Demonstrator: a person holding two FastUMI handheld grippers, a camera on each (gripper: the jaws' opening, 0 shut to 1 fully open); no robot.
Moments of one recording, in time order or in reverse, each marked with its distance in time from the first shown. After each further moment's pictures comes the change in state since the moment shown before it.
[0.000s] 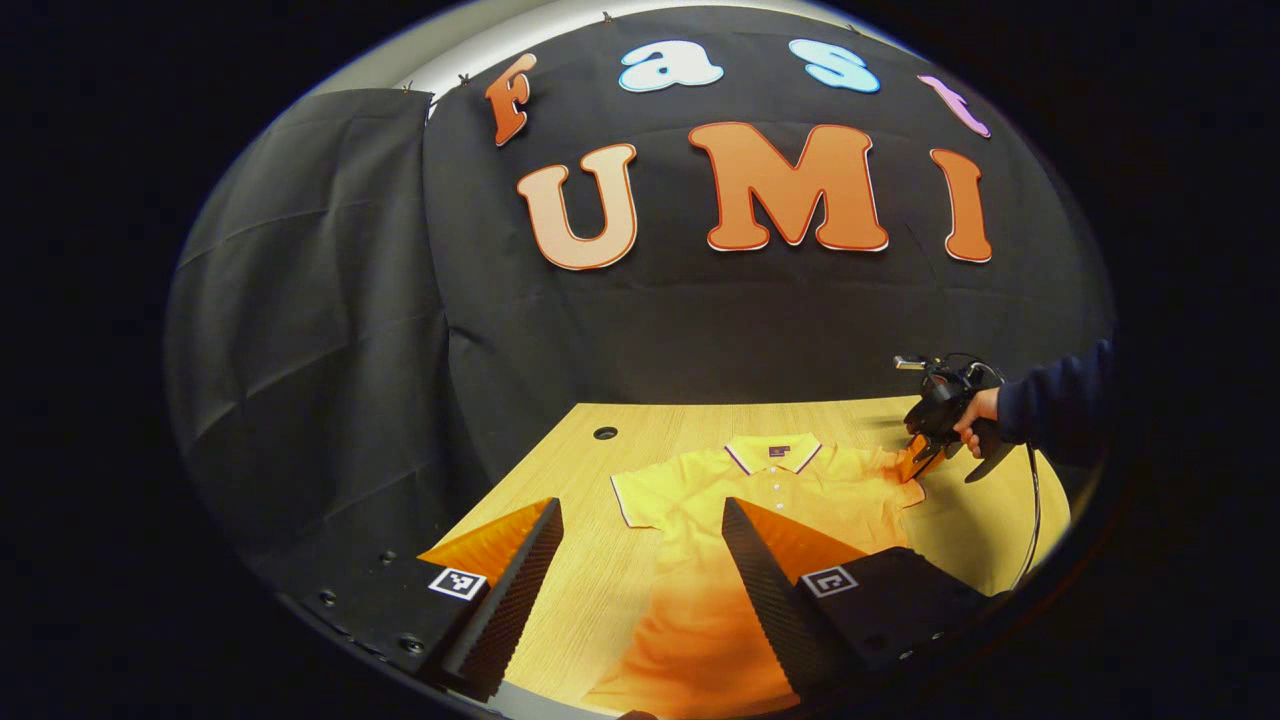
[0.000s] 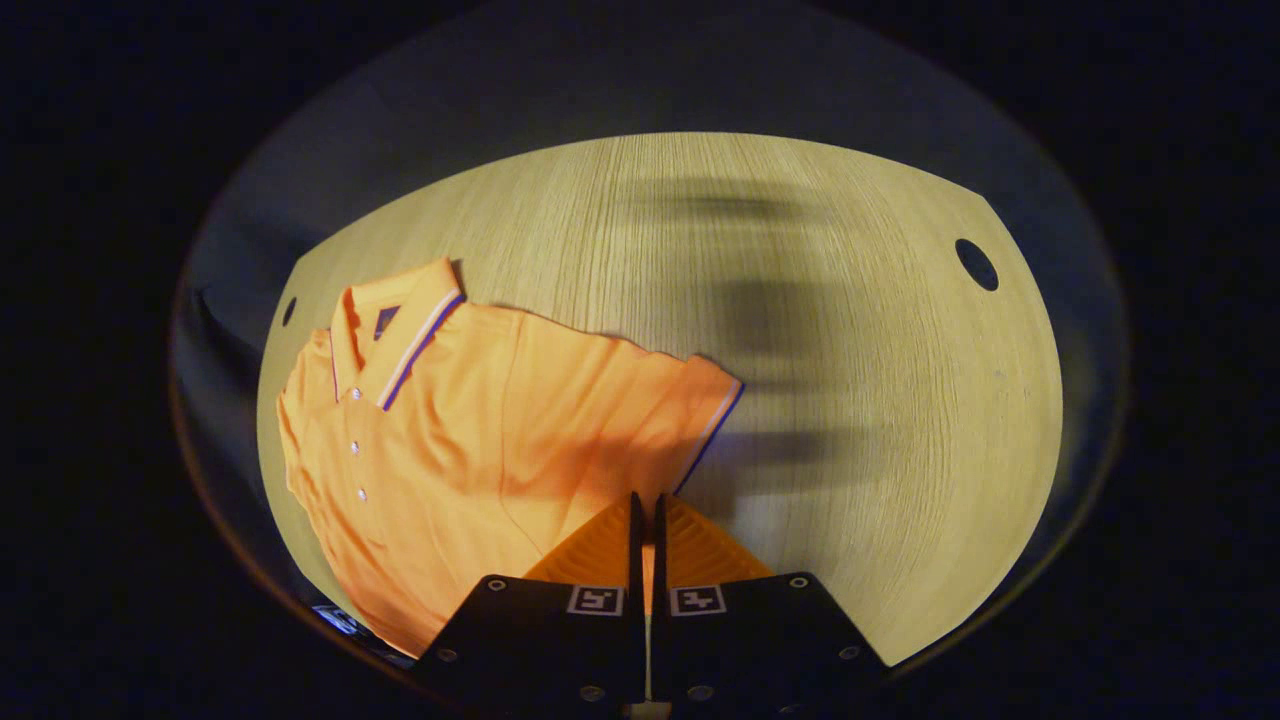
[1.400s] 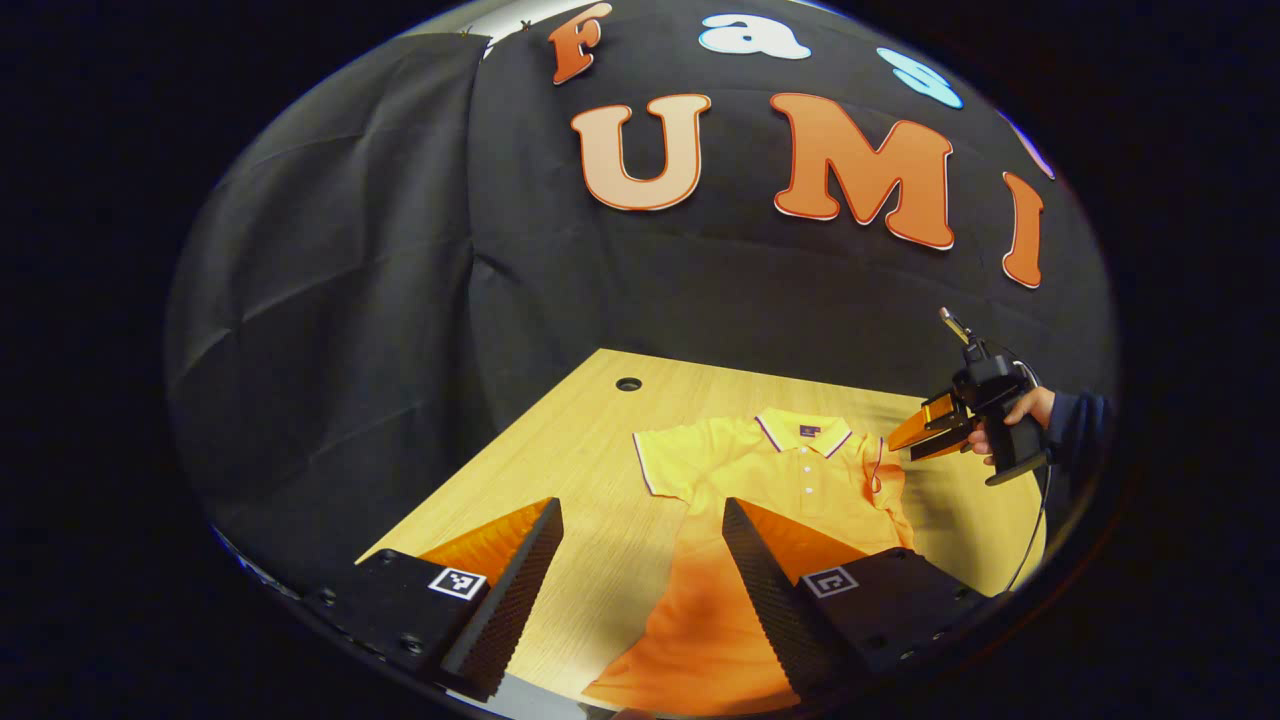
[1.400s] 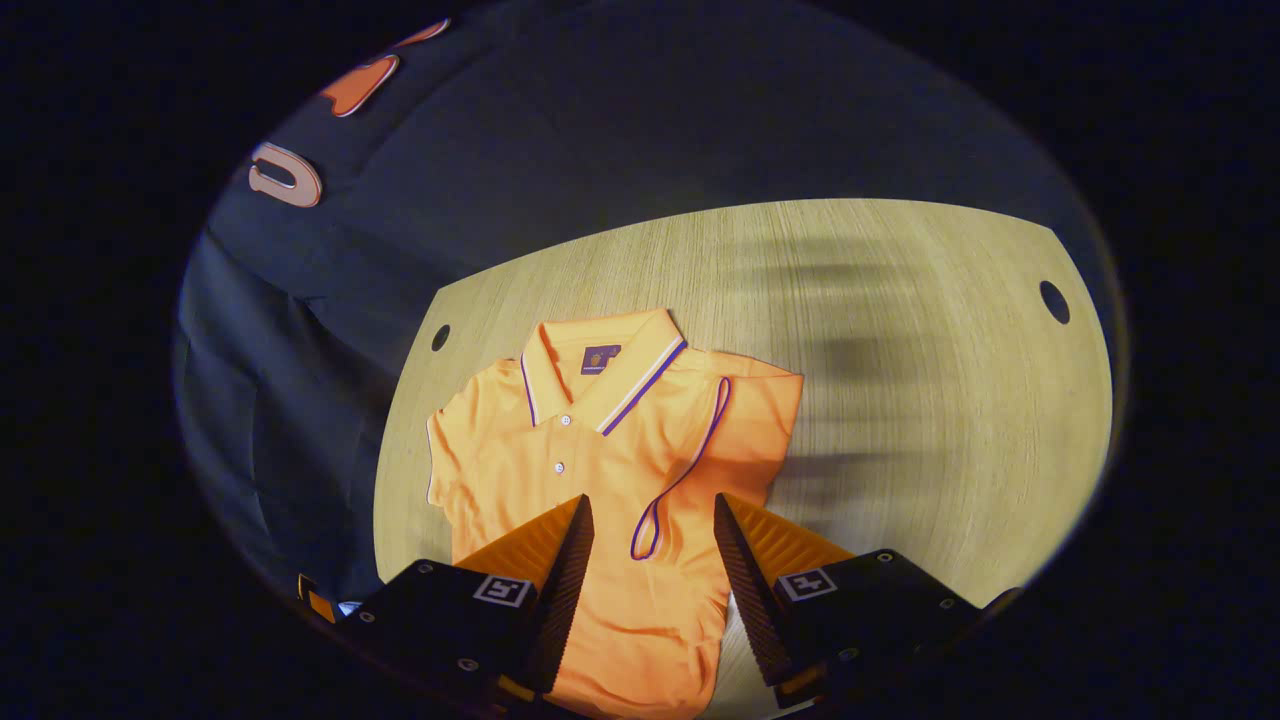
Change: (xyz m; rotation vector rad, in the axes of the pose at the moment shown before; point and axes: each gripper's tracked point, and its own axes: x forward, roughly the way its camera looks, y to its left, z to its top) left arm 0.060 0.049 -0.040 -0.163 0.179 -0.009; right arm -0.063 0.110 0.002 -0.015 -0.146 0.272
